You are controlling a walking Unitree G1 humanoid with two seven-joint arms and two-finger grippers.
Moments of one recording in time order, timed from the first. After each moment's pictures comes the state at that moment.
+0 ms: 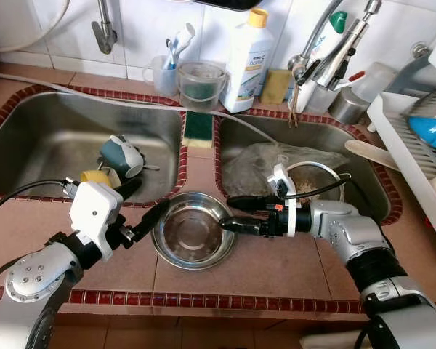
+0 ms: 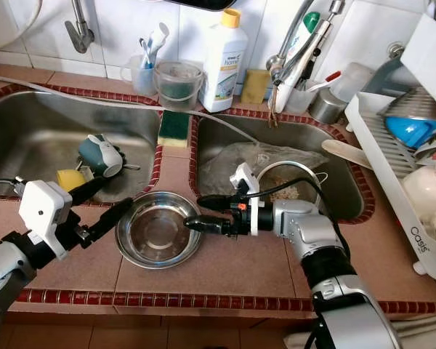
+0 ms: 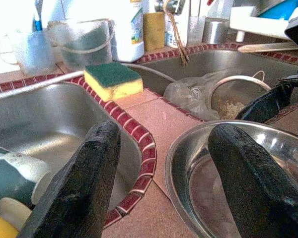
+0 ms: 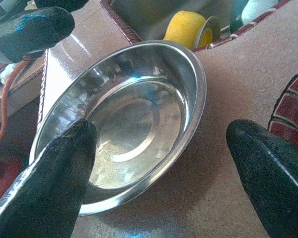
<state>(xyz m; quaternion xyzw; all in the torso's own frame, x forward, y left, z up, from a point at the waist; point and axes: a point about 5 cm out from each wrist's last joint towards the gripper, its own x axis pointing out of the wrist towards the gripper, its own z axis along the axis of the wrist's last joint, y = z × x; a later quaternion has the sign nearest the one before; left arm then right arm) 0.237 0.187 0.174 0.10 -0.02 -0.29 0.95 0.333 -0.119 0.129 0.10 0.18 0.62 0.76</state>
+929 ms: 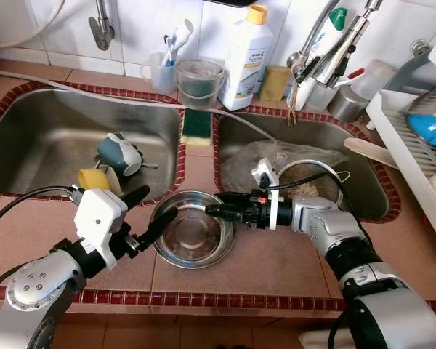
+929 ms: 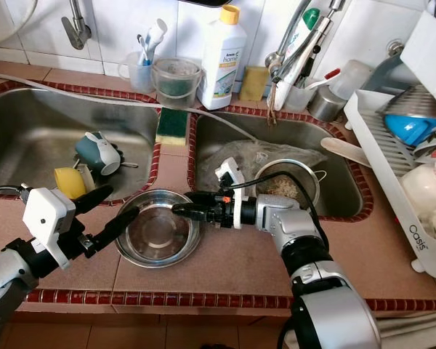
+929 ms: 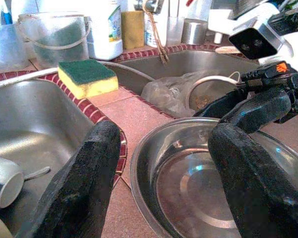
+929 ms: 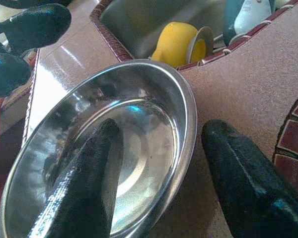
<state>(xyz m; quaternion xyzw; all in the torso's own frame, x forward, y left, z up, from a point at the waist) 0.228 0.179 0.173 0.08 -0.02 -0.32 0.94 0.345 -0.095 0.131 0.11 0.16 0.60 0.77</state>
